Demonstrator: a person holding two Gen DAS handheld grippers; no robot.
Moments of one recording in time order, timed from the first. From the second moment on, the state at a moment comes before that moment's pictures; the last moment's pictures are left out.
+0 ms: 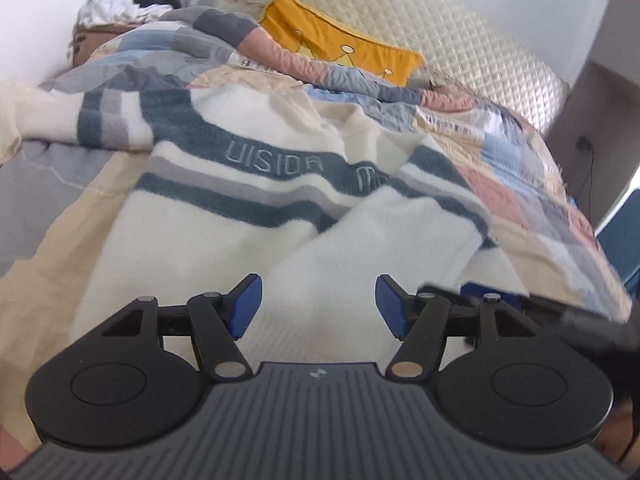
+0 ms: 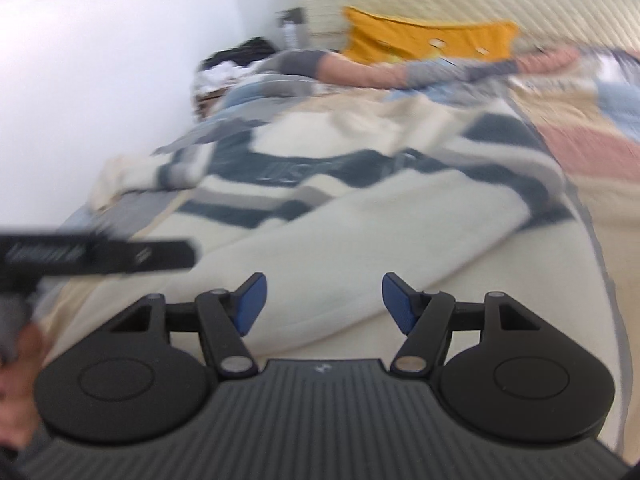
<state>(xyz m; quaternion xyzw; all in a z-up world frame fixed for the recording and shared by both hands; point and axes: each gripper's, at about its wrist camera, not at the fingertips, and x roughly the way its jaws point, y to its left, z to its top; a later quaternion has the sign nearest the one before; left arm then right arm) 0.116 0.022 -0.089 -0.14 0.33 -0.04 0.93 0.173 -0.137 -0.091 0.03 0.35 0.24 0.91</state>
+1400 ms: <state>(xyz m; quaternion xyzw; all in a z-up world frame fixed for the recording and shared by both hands) 0.223 0.224 -0.024 -0.02 0.36 0.21 0.91 0.215 -0.137 -0.116 0.09 0.41 0.25 0.87</state>
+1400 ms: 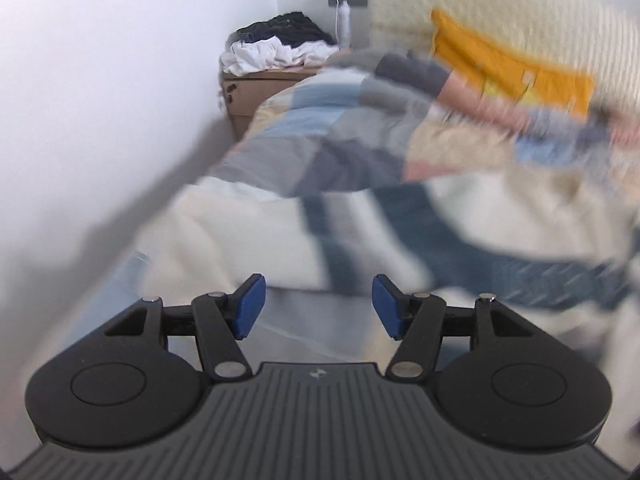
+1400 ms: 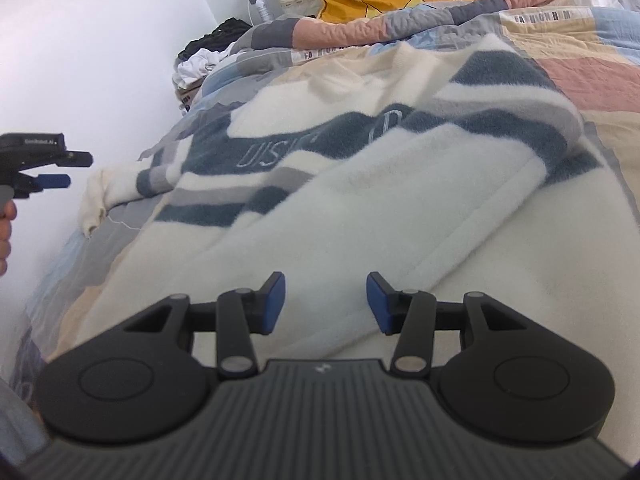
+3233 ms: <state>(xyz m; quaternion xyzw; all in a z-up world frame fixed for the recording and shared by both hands) 0.214 -0.040 0.222 0.19 0.23 -0.03 0.95 0.218 -0.188 -0.095 0.14 0.39 0.16 0.90</state>
